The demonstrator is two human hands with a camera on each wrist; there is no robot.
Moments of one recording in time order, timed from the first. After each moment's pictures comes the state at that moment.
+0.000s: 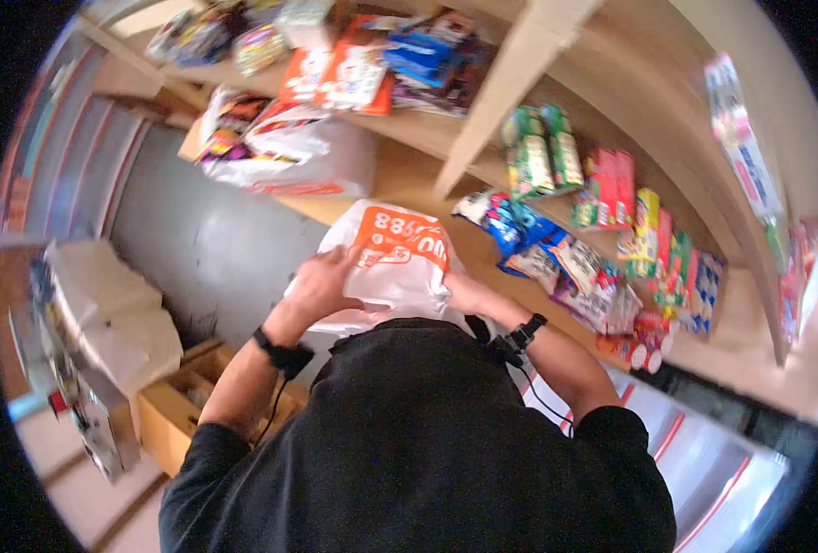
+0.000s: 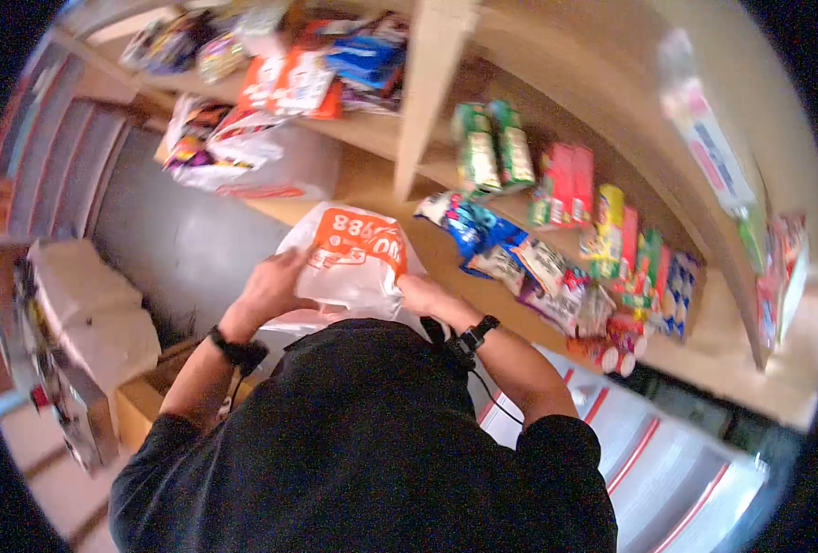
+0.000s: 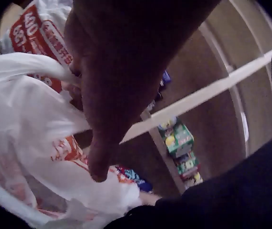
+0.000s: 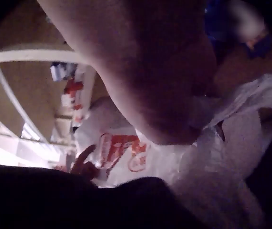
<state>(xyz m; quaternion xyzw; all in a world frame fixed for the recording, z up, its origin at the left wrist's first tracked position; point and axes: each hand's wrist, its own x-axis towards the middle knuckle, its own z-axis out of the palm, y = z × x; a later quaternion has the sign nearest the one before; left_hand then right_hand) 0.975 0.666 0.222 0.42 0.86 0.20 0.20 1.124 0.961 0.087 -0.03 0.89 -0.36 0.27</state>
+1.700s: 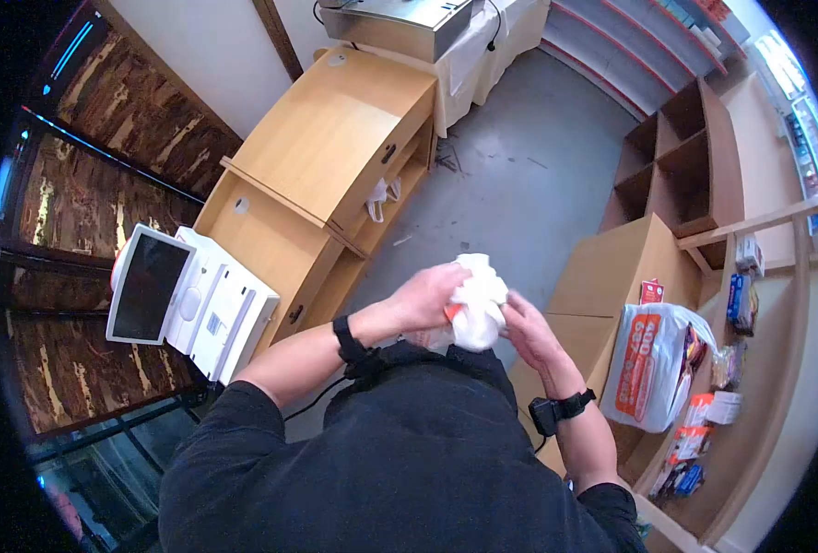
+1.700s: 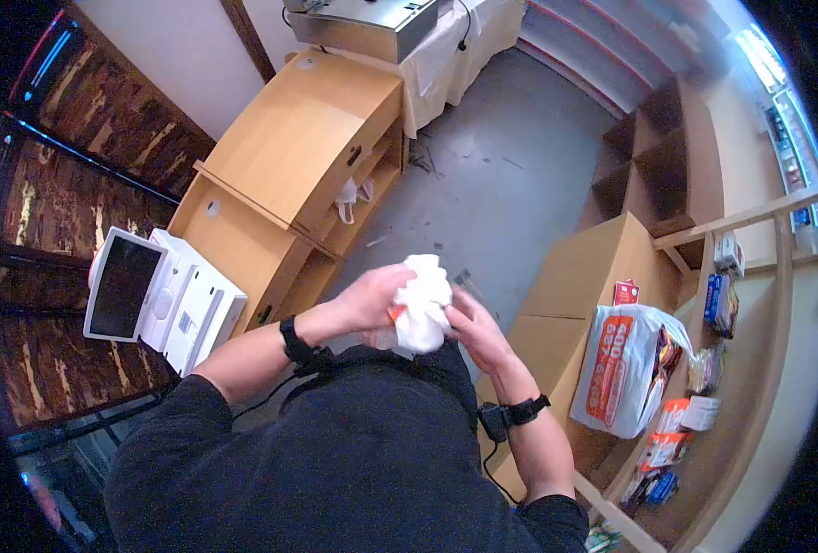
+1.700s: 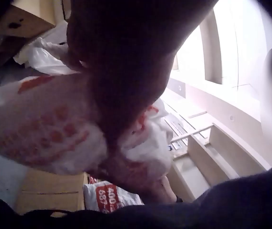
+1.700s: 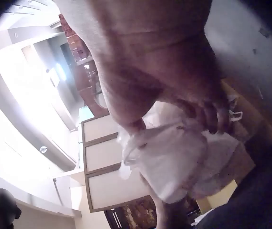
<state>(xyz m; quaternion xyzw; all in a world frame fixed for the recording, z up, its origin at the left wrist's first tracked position) 1.286 0.258 0.232 -0.15 0.87 0.44 -0.16 1.079 0.410 0.227 -0.20 0.51 -0.48 0.69</state>
